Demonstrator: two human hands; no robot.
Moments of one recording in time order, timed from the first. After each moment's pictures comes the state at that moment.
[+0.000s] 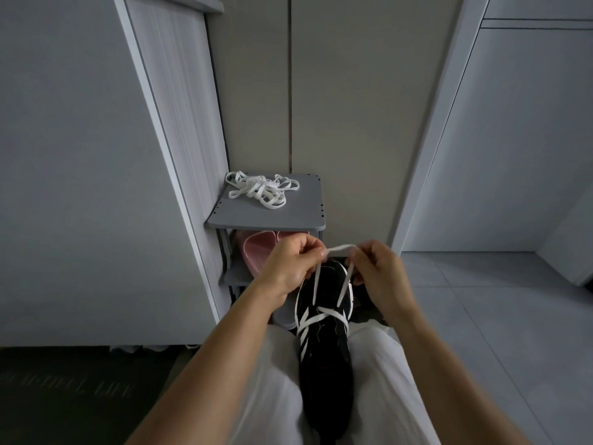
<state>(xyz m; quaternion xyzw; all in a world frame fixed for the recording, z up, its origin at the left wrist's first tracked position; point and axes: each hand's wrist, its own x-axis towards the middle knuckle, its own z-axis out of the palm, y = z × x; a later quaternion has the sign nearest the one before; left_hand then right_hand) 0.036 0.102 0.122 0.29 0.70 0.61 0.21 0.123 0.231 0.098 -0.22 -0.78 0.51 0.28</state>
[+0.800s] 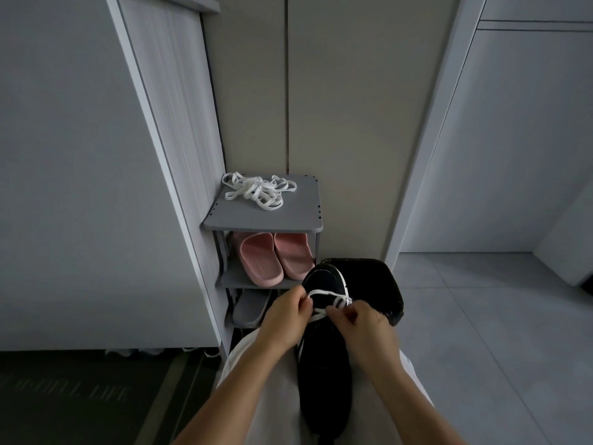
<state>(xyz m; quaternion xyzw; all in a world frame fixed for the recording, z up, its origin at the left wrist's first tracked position) 0.046 0.098 0.032 0.32 0.85 0.41 0.08 0.148 0.200 0.041 -0.34 -0.88 0.32 0.12</state>
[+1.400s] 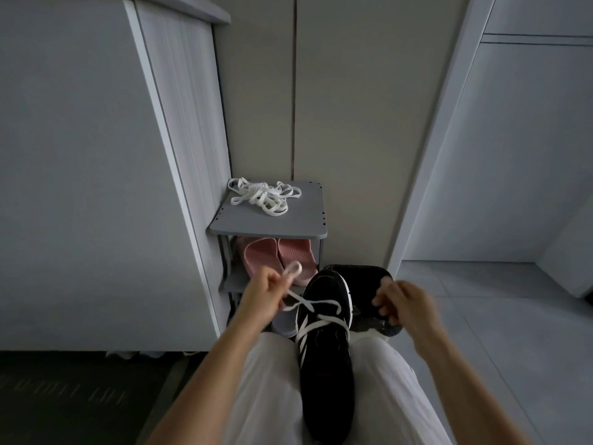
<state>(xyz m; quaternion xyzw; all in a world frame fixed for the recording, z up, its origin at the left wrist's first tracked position) 0.025 0.071 0.074 0.20 0.80 0.55 0.17 0.153 0.258 0.073 -0.33 -0.71 0.59 0.20</state>
